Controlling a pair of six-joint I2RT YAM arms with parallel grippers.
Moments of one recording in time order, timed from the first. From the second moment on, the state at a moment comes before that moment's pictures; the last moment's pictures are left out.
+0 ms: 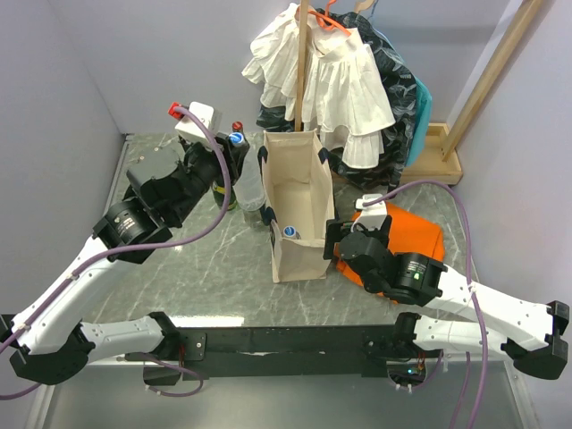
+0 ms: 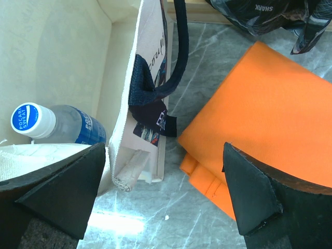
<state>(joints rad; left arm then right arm) -0.82 1.09 1.50 -0.35 -0.35 -0.09 1.12 0.87 0.91 -0.69 0.87 0.62</state>
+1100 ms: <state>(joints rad) -0.78 1.08 1.21 -0.34 -0.61 -0.10 1.12 0.87 0.91 -0.69 0.86 0.61</state>
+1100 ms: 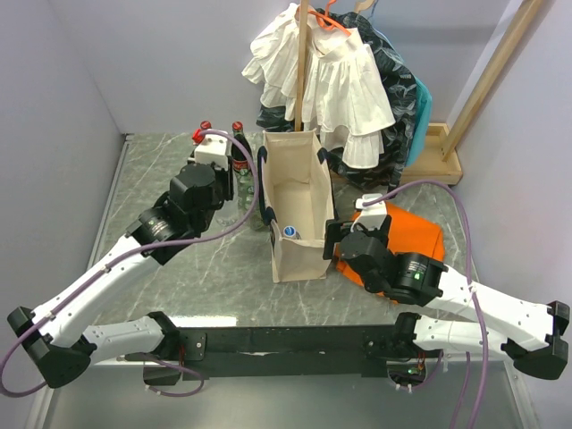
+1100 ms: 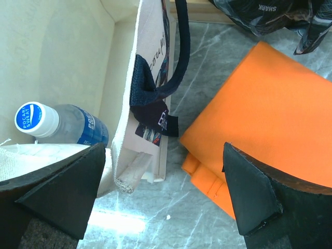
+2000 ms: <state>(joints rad) -0.53 1.14 1.01 -0.17 -0.43 -0.22 1.12 0.83 0.87 -0.66 0.86 0.61</state>
